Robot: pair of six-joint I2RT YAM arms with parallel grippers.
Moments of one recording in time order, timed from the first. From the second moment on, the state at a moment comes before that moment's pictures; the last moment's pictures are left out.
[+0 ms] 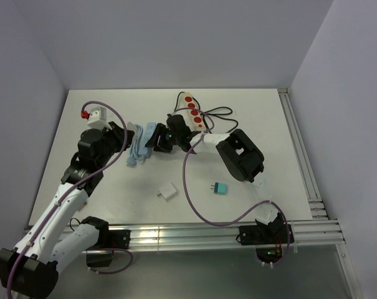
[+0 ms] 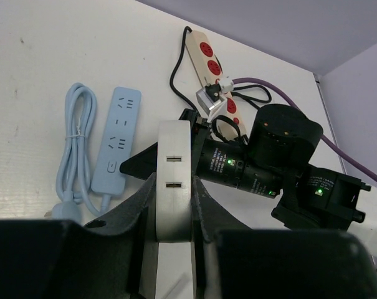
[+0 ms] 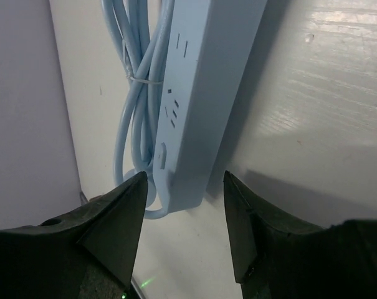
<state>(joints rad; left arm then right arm) -0.33 0.87 0.76 -0.13 -0.05 -0.57 0.71 2.23 1.46 0.19 -0.32 0.99</state>
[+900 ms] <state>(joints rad) -0.33 0.79 0.76 -0.15 0.00 -0.56 0.73 2.31 1.52 0.21 -0.29 1.09</state>
